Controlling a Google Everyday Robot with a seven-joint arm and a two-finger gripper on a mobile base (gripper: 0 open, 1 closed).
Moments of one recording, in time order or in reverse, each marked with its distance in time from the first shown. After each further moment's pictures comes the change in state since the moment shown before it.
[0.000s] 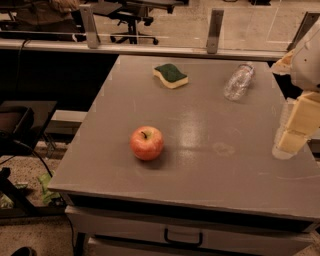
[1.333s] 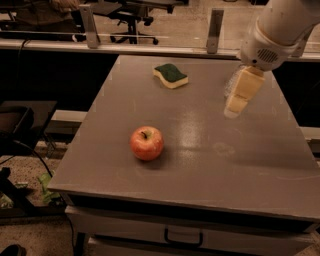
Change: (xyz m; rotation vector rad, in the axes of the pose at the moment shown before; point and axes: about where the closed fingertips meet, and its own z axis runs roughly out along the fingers) arm -0.046 -0.100 0.066 0.013 -0.051 0.077
